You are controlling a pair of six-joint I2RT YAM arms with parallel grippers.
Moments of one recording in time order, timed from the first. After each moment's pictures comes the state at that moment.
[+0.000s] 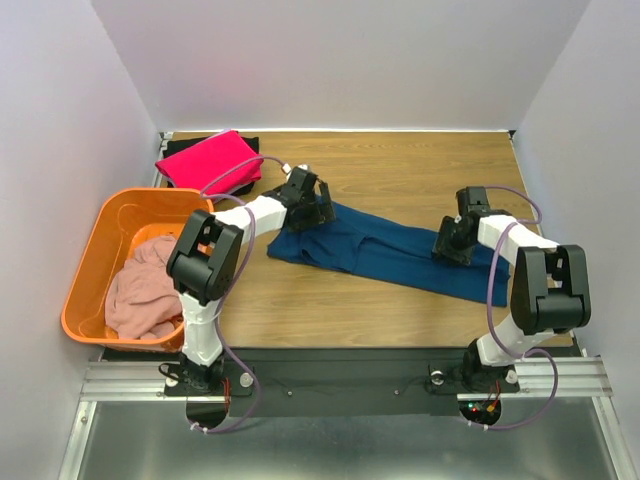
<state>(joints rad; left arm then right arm) -0.53 1.92 1.25 -0.20 -0.03 -0.69 0.02 1.60 0.92 -0.54 0.01 0.42</state>
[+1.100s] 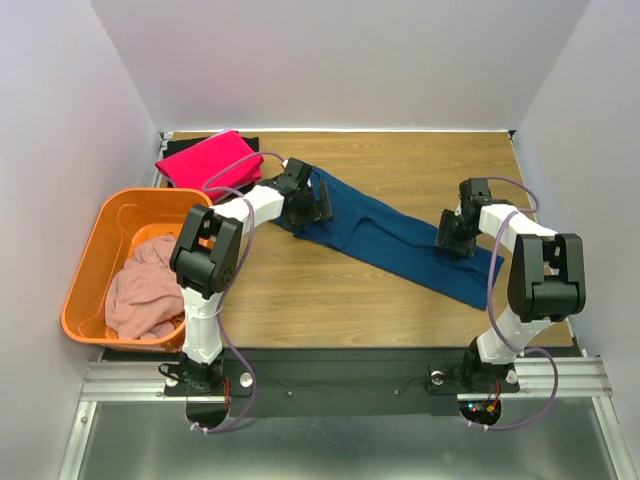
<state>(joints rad) -0.48 2.00 1.44 -0.37 0.08 -0.61 -0.02 1.69 1.04 -0.60 -0.07 0.31</state>
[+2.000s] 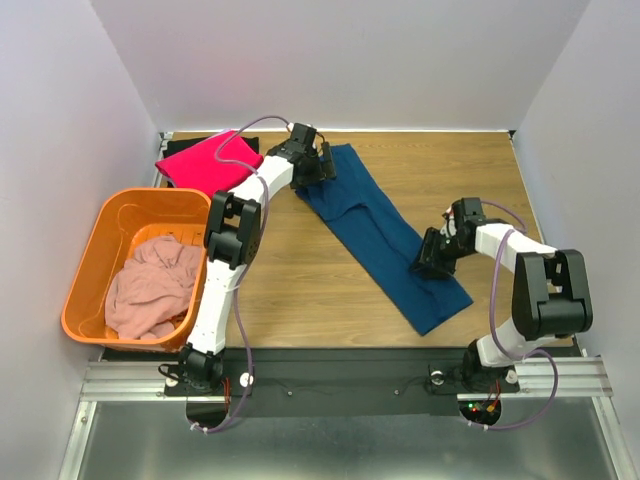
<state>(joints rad) -0.41 2.41 2.07 -0.49 0.05 -0.55 0.02 1.57 0.85 -0.55 -0.38 0.43</state>
